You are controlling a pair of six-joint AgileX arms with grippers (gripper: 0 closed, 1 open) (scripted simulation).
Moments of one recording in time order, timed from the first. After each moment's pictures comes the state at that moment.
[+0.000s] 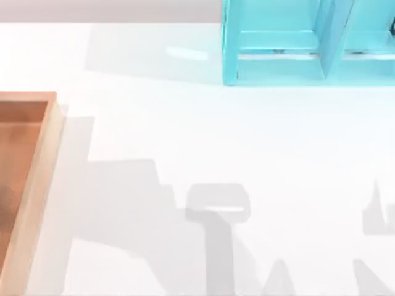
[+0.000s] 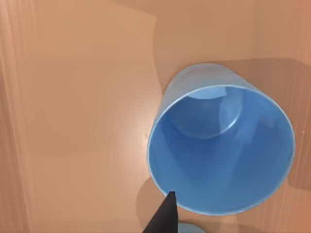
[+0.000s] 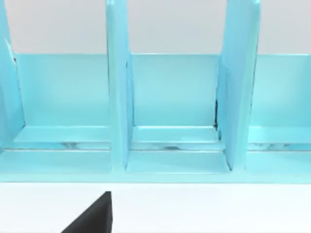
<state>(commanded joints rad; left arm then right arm) 0.20 1.76 1.34 -1.13 -0.02 0.22 0.00 0.00 0.00 0.00 0.00 0.00</state>
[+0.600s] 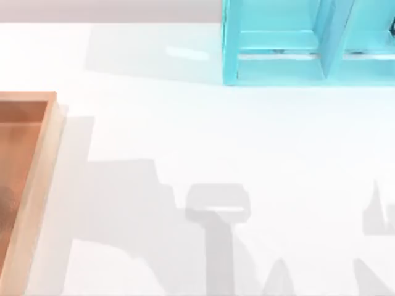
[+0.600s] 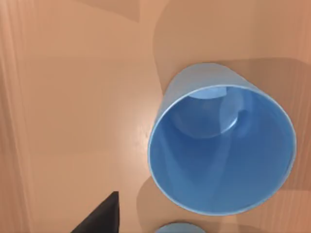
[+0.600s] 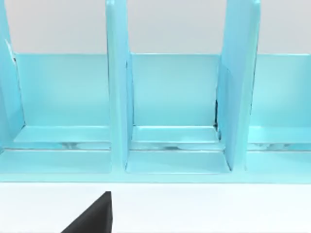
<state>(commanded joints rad) 0.19 1.76 1.34 -1.13 -0.02 0.22 0.00 0.00 0.00 0.00 0.00 0.00</state>
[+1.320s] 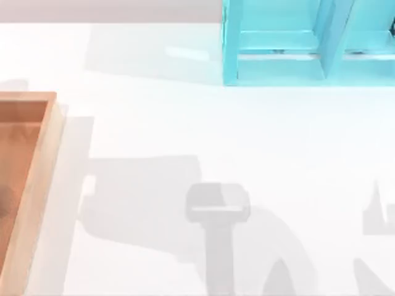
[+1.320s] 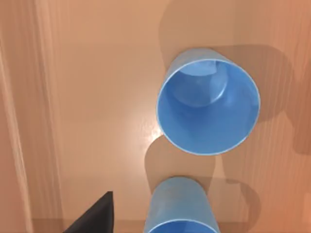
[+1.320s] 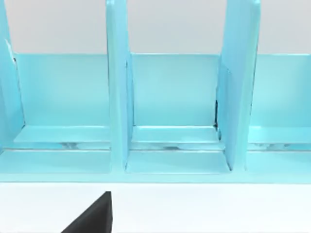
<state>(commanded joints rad) 0.19 1.78 1.59 -1.37 -0.02 0.22 0.00 0.00 0.00 0.00 0.00 0.00</state>
